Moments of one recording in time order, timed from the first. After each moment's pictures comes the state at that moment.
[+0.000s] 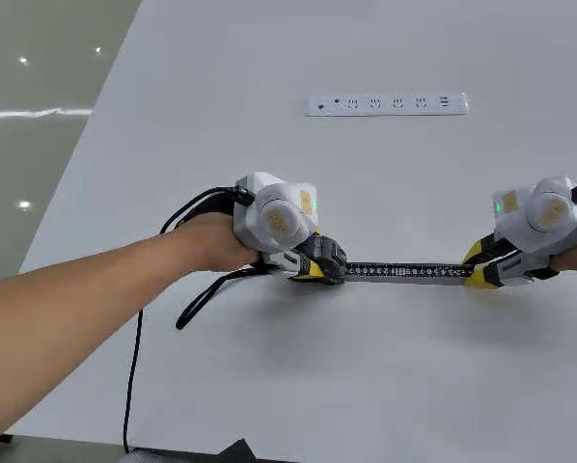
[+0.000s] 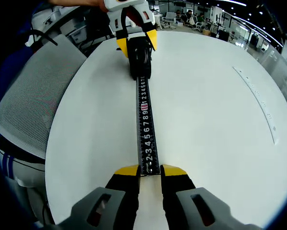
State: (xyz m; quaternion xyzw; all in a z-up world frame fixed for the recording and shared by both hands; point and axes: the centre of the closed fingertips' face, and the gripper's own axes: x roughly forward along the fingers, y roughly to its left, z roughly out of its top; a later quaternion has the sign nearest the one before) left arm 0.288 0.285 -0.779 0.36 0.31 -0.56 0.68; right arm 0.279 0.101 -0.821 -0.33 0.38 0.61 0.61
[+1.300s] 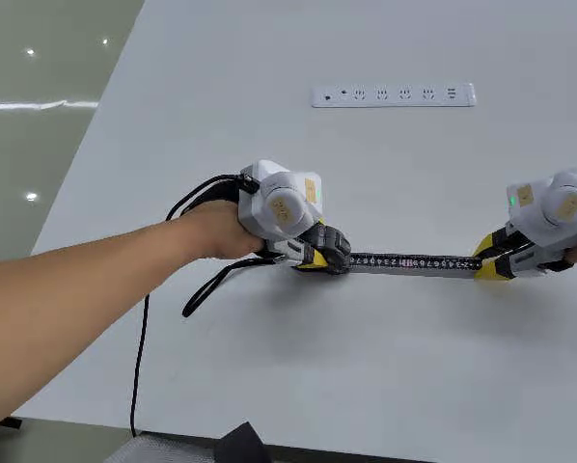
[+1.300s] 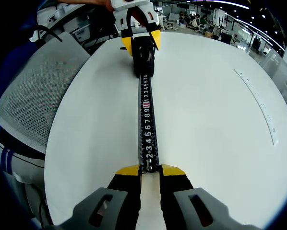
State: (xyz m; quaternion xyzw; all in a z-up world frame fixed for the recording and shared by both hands) left arm 0.288 0.287 -0.779 0.36 0.31 -0.55 0.68; right arm 0.278 0.092 -0.820 -0.34 0.37 0.61 0.61
